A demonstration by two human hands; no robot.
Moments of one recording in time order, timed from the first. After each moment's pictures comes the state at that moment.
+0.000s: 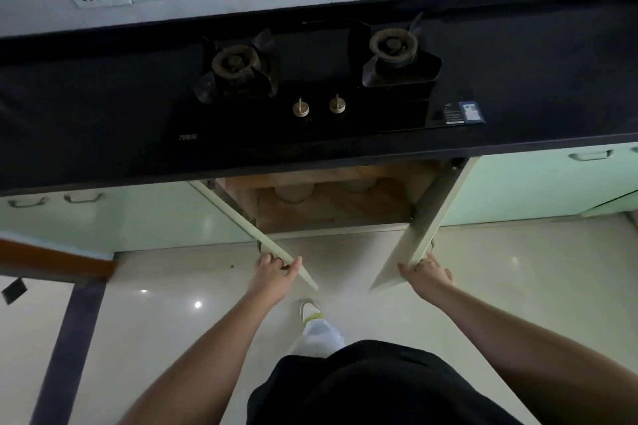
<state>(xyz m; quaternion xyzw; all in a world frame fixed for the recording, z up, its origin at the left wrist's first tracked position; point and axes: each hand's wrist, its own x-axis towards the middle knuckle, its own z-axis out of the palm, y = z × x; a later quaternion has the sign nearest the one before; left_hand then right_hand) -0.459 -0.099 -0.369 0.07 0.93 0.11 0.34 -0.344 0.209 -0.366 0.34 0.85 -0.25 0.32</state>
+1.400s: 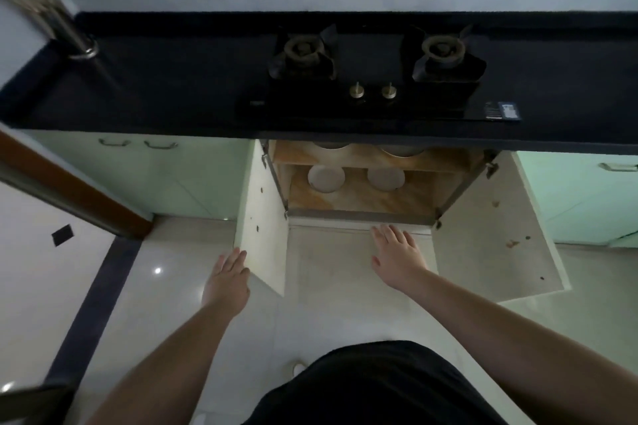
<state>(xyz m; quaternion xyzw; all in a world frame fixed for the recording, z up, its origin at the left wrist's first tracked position) -0.343 -0.298 -0.356 0.16 0.95 -0.14 0.22 -0.309 0.063 -0.314 0.01 0.98 -0.07 0.18</state>
